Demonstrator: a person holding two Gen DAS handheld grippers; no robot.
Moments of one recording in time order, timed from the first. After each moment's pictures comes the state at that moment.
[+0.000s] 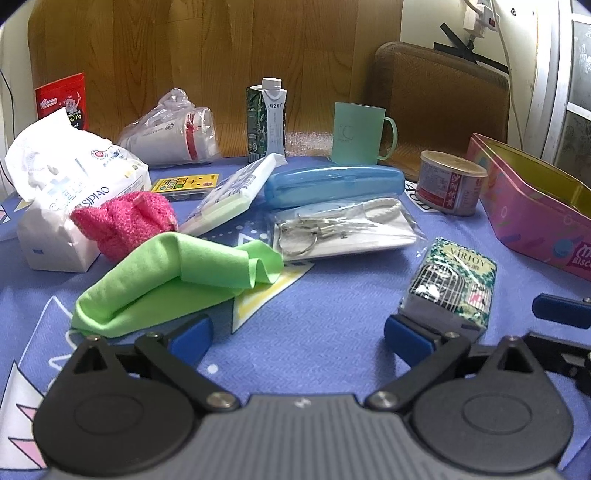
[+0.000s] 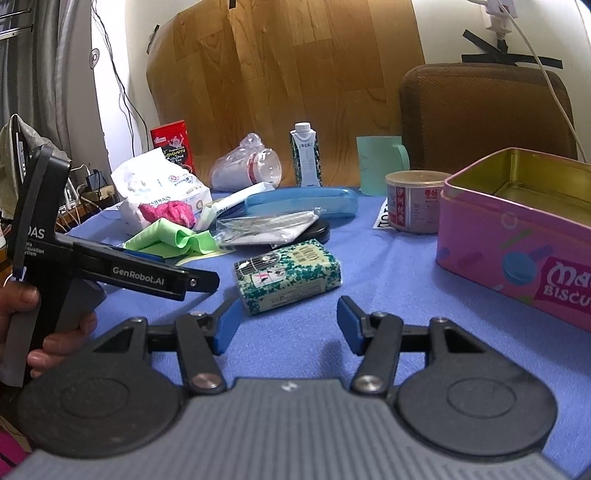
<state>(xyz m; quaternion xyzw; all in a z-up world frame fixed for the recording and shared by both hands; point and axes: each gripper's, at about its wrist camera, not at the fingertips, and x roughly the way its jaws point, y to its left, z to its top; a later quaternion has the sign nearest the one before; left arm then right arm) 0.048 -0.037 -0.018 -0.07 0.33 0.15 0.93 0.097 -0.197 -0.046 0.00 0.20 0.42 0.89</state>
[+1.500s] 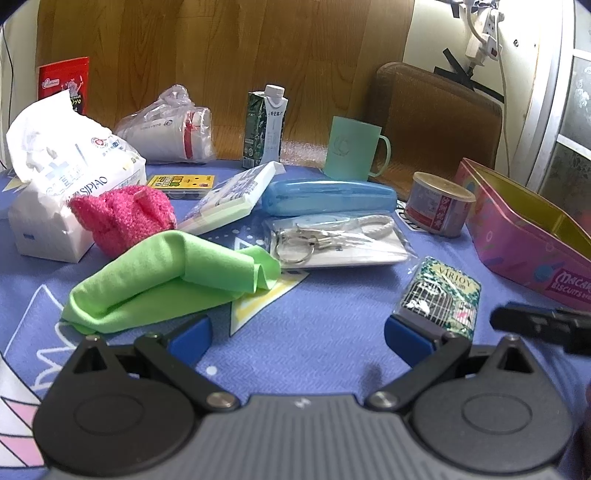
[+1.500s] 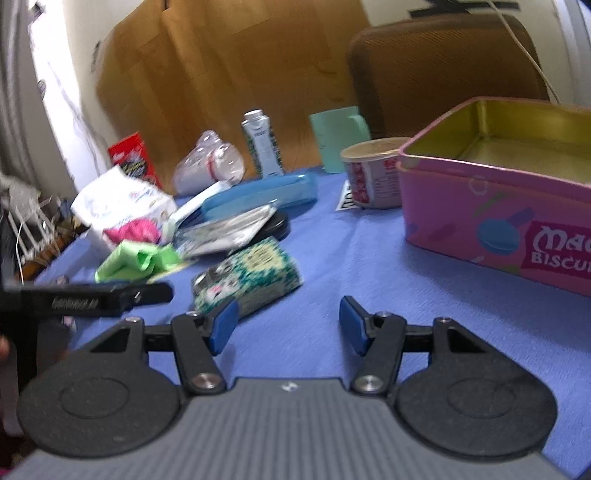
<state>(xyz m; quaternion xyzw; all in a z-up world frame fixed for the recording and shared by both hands) 0.038 -0.024 -0.017 -0.12 0.30 0.12 0.94 0.141 -0.208 -0.046 0.08 0.27 0.37 0.88</state>
